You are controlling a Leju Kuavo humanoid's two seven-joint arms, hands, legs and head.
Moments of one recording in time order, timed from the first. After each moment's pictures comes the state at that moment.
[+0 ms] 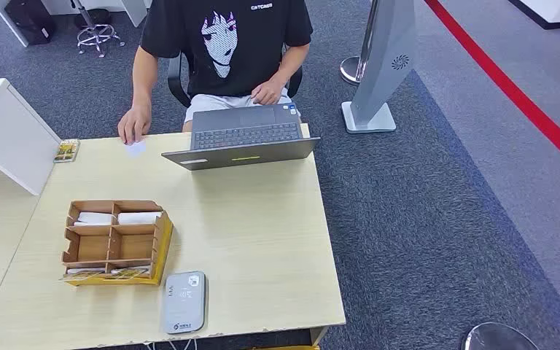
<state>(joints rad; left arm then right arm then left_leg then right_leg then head) 0.07 -0.02 -0.09 -0.34 0.46 0.02 -0.09 0.08 0.02 0.02 -0.33 -0.18 0.02 0.00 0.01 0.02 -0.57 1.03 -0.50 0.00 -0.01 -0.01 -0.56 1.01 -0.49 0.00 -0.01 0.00</state>
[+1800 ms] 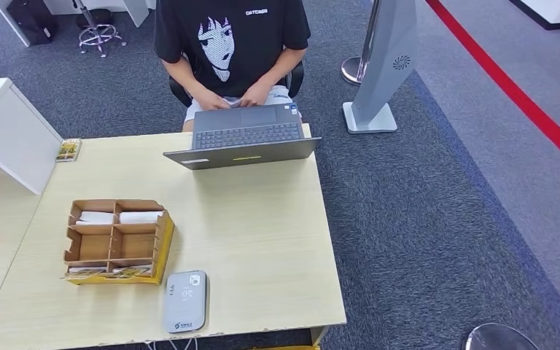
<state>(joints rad) -0.07 -0.07 -0.78 -0.17 0.58 -0.23 -0.32 -0.03 -0.09 0.35 -0.16 -0.20 0.04 0.05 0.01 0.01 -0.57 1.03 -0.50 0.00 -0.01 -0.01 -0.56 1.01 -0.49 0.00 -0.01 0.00</state>
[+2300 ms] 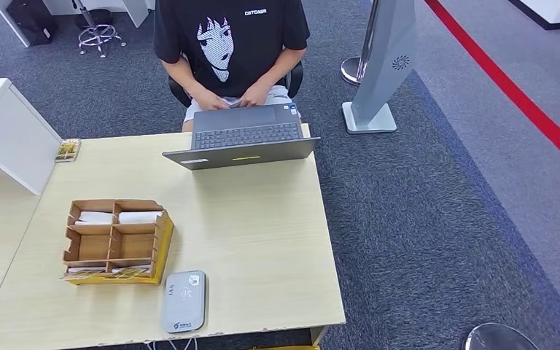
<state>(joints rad) -0.07 -0.05 -0.44 -0.15 1.12 0.17 -0.46 -0.02 0.00 0.24 -0.16 -0.41 -0.13 0.03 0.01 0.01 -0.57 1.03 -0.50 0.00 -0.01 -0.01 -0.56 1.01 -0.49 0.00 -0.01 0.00</state>
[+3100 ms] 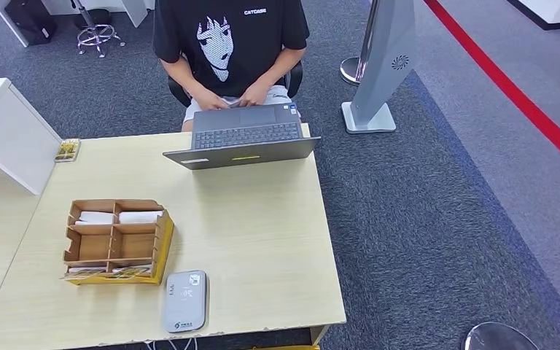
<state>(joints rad) 0.17 -0.10 0.14 -0.62 0.13 0.02 -0.69 0.01 0.13 0.16 -0.16 -0.44 -0.21 -0.05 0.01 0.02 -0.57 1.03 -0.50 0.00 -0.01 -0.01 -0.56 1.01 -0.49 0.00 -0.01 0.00</state>
